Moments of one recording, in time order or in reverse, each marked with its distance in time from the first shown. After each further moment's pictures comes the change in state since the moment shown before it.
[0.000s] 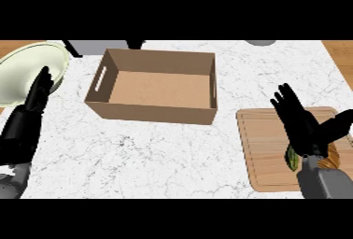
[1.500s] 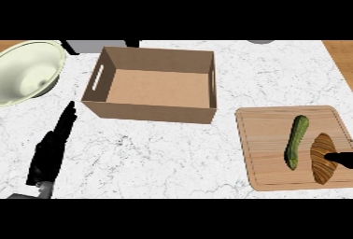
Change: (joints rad) left arm 0.128 -0.136 -0.035 0.116 0.016 -0.041 0.062; right arm 0.162 -0.453 -0.051 0.021 0.549 -0.125 0.142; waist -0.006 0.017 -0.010
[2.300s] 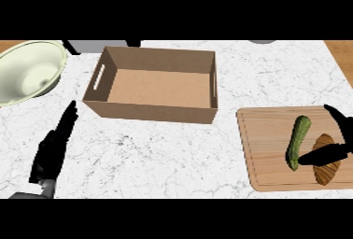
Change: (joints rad) left arm -0.002 -0.059 0.056 0.026 -0.059 -0.055 -0.005; right arm -0.119 0.067 0.144 -0.121 0.082 0.269 0.496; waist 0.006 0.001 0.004
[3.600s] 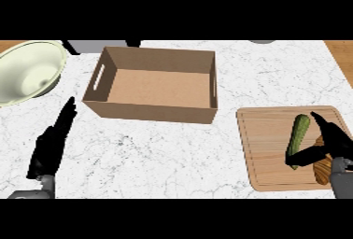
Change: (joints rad) left arm -0.007 -0.139 0.170 -0.023 -0.157 -0.163 0.045; right arm -0.014 0.215 -0.117 0.119 0.248 0.065 -0.065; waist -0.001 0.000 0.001
